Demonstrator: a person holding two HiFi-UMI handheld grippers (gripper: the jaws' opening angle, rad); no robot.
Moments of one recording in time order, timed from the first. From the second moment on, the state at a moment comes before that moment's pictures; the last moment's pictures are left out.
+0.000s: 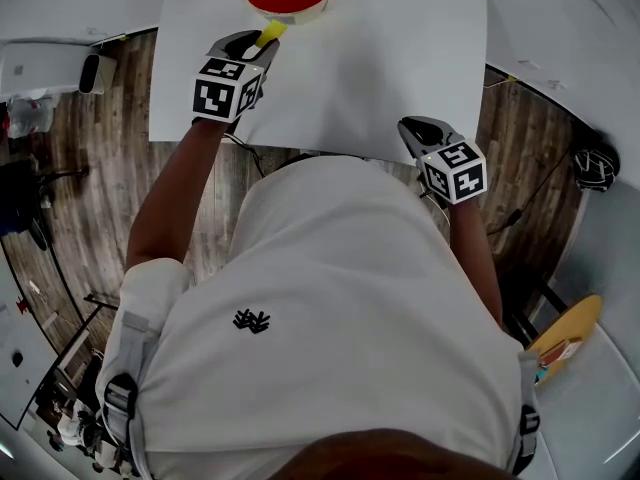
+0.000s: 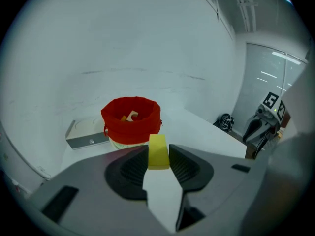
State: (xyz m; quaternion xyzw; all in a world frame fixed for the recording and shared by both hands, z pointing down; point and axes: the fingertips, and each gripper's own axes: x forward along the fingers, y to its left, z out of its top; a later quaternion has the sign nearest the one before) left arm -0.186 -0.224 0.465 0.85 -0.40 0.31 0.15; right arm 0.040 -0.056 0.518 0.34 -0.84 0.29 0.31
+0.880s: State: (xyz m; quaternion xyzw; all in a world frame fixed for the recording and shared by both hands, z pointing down) left arm -0.144 -0.361 0.430 0.87 -0.34 0.35 0.09; right arm 0.031 -0.046 0.519 0.41 -0.80 0.33 0.28
